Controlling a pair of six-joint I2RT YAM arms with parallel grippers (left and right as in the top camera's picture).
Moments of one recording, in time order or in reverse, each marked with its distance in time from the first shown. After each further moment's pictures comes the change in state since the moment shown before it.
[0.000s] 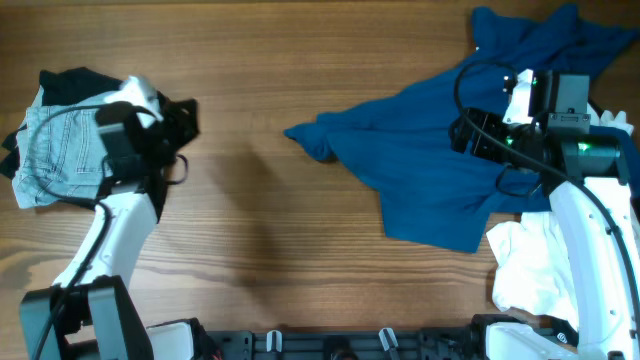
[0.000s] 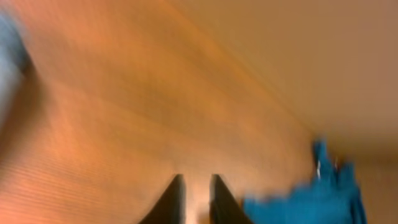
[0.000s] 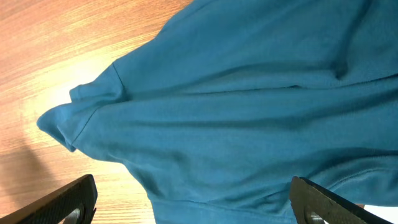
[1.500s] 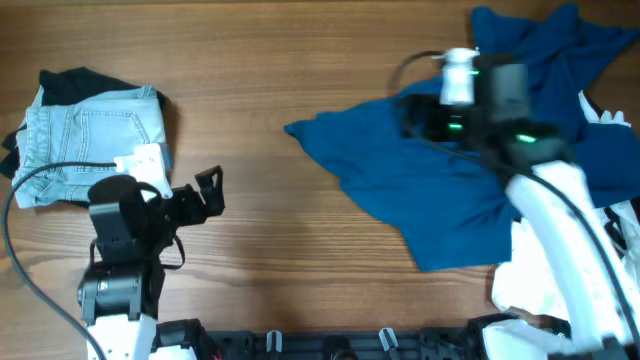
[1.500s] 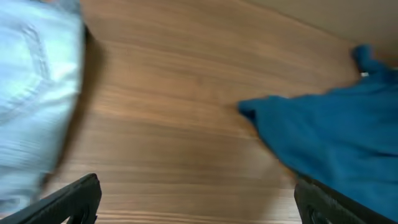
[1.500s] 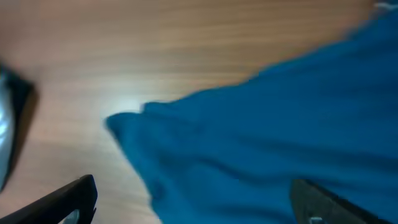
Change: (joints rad) left arm -0.035 -0.692 -0.108 -0.665 -0.149 0.390; right arm 0.195 0.042 -0.003 0.240 -0.025 -0.008
